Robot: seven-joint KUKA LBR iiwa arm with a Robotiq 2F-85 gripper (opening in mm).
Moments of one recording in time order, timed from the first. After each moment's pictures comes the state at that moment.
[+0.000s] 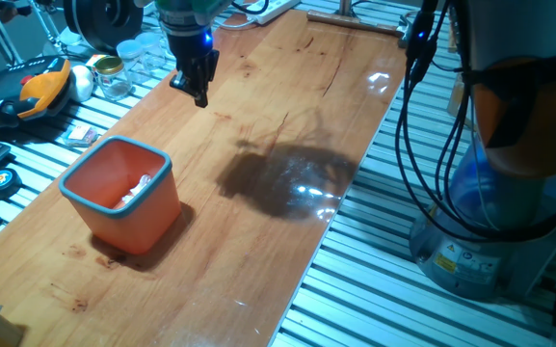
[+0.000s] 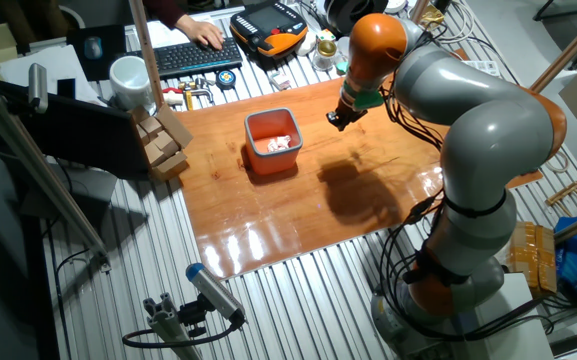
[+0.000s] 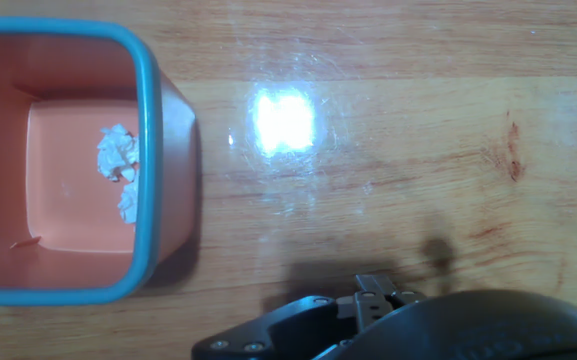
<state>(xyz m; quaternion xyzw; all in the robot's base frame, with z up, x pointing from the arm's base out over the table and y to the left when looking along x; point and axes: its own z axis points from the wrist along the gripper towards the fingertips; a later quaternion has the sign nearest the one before) 0.545 0.030 0.205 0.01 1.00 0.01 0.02</state>
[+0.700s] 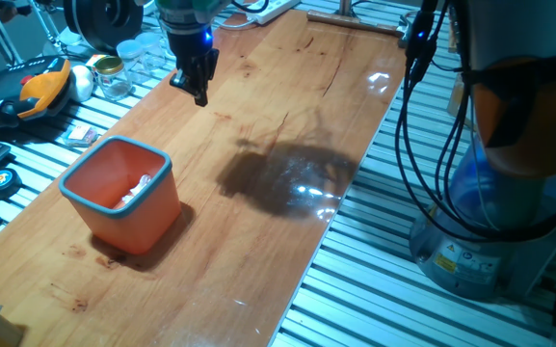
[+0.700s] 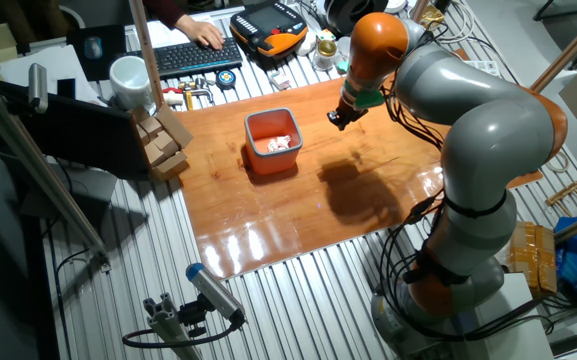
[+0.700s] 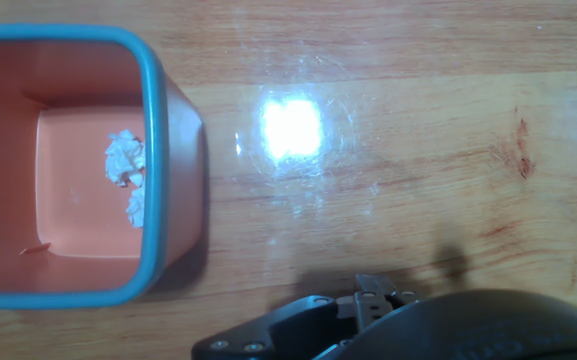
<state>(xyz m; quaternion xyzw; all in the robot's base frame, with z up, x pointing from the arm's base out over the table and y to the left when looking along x) 0.547 0.029 0.205 0.00 1.00 0.01 0.02</state>
